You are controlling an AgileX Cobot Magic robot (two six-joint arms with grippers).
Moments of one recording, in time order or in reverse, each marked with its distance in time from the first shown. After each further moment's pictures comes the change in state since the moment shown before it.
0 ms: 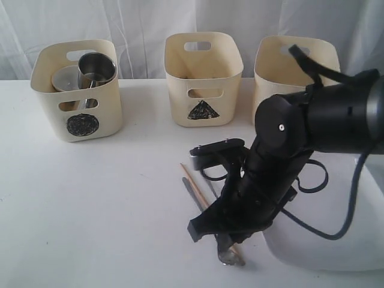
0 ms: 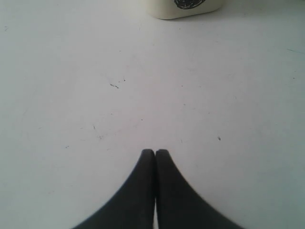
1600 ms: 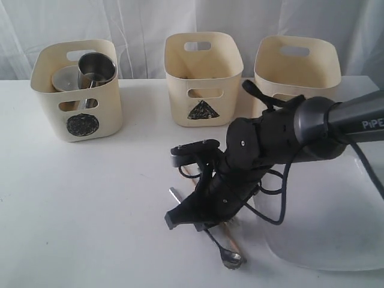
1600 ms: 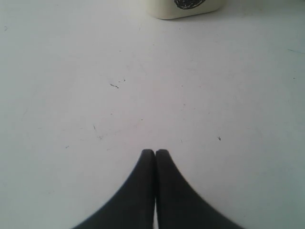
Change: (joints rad) left arm 0.000 0.000 0.000 0.000 0.000 0.000; right arm 0.004 0.225 -0.071 0.105 -0.283 -0.117
